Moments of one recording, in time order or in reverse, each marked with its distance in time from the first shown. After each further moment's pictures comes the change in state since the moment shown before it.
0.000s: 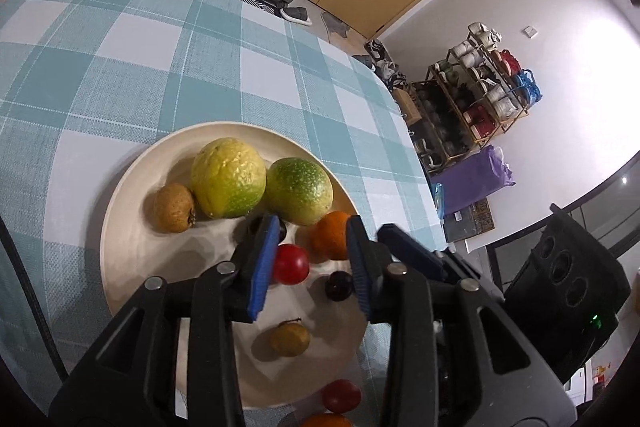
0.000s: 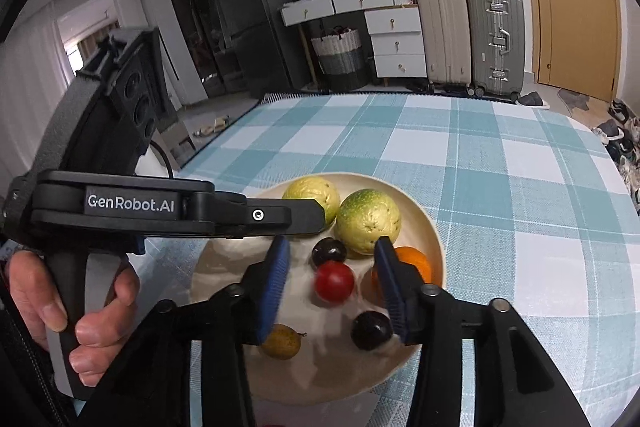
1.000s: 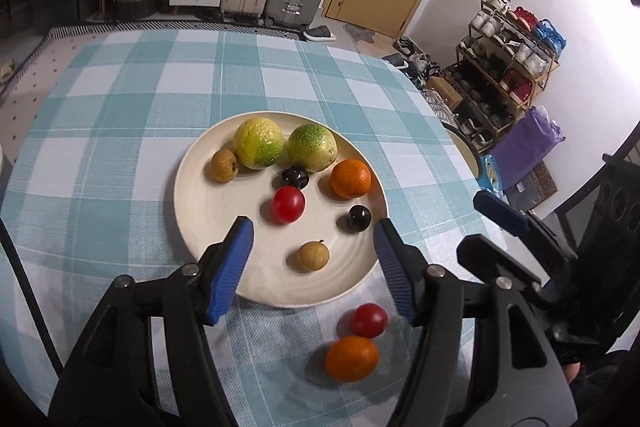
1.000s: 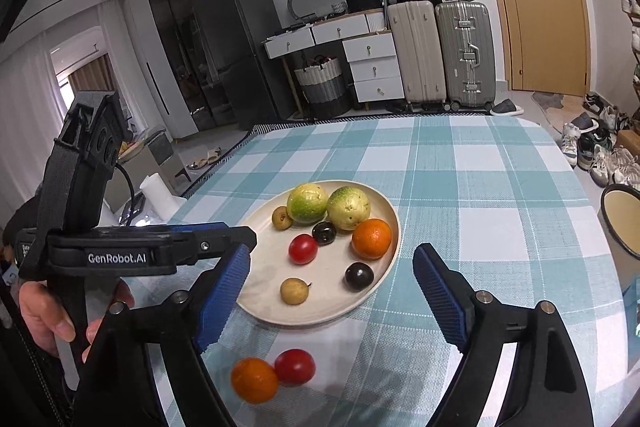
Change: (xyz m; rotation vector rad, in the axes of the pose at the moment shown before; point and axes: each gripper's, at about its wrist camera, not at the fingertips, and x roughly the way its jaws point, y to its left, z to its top) left arm -0.079 -0.055 -0.072 0.228 -0.084 0.259; right arm -0.089 0.007 -0.027 0.064 -0.097 -0.041
